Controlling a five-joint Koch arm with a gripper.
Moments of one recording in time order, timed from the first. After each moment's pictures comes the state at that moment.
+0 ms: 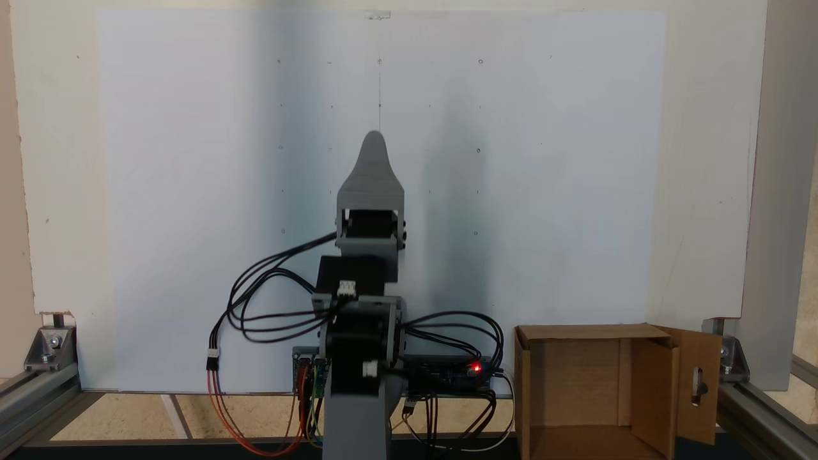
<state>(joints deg) 1.5 129.5 111.5 32.3 -2.1</state>
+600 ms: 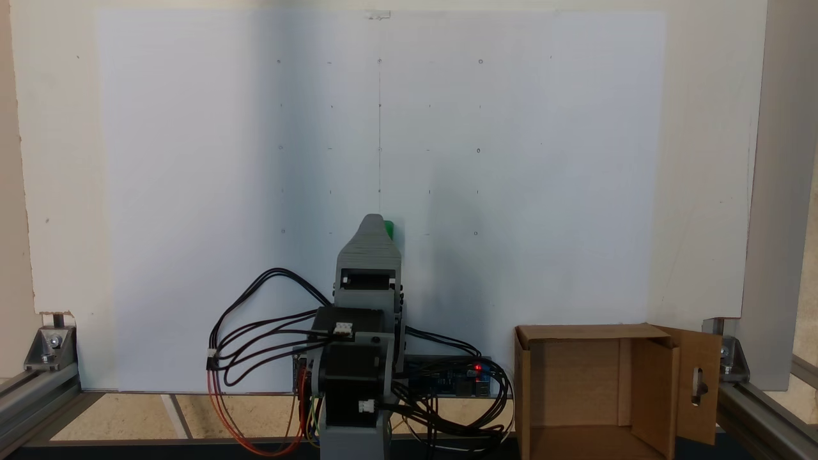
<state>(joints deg) 1.4 129.5 101.5 75.1 -2.1</state>
